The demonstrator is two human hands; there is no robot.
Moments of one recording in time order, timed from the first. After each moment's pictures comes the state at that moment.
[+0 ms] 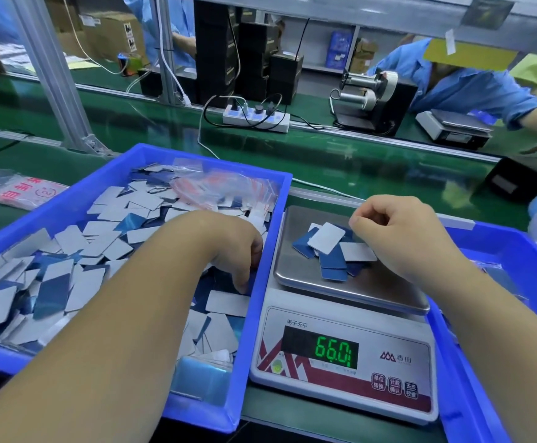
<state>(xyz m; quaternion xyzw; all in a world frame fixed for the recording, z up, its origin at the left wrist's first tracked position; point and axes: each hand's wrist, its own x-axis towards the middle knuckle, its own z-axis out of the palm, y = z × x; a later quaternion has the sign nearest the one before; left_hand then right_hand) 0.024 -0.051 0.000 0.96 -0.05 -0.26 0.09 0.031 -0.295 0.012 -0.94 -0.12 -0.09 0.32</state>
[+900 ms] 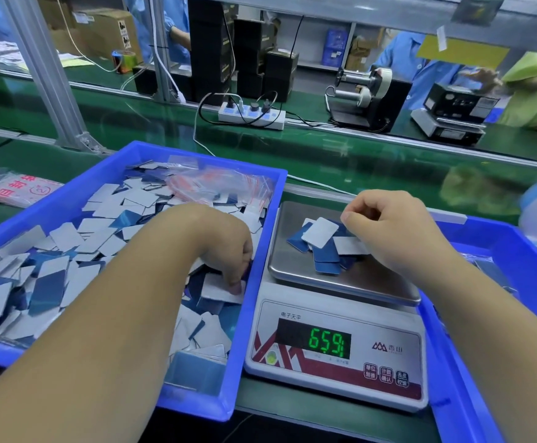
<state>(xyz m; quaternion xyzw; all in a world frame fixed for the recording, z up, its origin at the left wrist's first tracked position) 0.017 -0.051 0.010 0.95 -0.09 -0.30 0.05 0.032 -0.295 0.011 -0.94 -0.14 -0.09 0.31</state>
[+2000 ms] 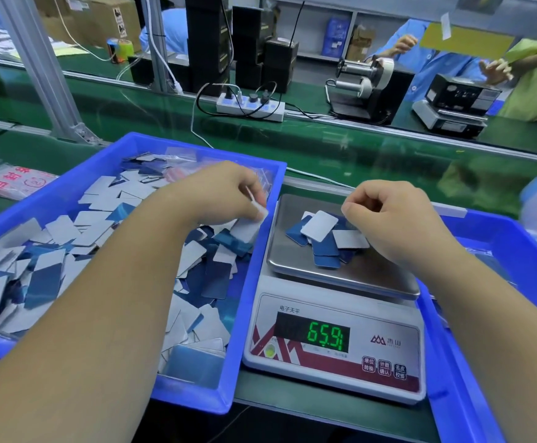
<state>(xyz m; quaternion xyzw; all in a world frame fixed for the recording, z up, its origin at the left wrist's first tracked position) 0.032 -0.039 0.010 0.92 -0.02 -0.05 0.39 0.031 -0.296 0.015 -0.93 -0.14 -0.10 0.32</state>
